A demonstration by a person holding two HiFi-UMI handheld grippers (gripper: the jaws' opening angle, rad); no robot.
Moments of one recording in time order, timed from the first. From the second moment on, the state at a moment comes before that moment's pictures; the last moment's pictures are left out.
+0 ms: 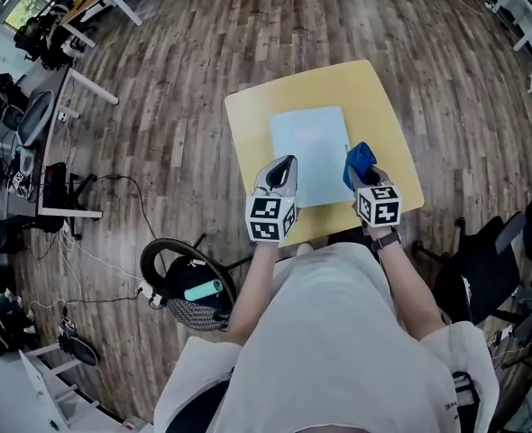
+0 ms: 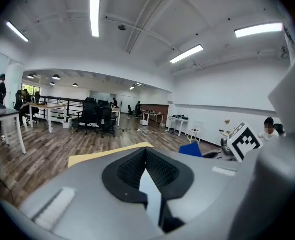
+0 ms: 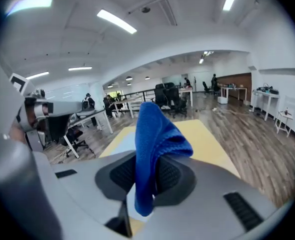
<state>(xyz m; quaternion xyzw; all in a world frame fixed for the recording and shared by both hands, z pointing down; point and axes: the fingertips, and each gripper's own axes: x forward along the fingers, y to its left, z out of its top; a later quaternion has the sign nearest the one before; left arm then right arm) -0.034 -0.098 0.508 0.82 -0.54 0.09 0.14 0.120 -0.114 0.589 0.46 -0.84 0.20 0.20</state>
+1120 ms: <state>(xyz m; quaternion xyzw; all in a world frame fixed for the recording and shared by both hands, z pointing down) -0.066 -0.101 0.357 0.80 -0.60 0.02 0.00 0.062 -0.138 0.371 0.47 -0.88 -0.01 0.06</state>
